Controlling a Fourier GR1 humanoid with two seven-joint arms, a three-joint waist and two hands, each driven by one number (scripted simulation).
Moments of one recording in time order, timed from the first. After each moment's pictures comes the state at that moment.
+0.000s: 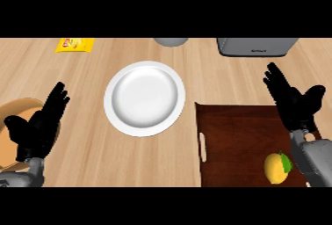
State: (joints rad) left arm -0.07 0.44 -0.15 -1.56 0.22 0.27 0.14; right arm -0.30 -0.46 0.19 -1.34 -0.33 -0.20 0.07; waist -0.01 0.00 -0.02
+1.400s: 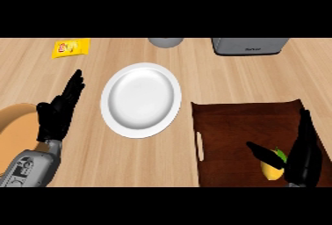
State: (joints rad) left arm -0.22 0.38 -0.17 -1.42 0.13 0.22 0.07; right arm 0.06 -0.46 0.37 -1.61 0.71 -0.86 0.69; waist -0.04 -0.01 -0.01
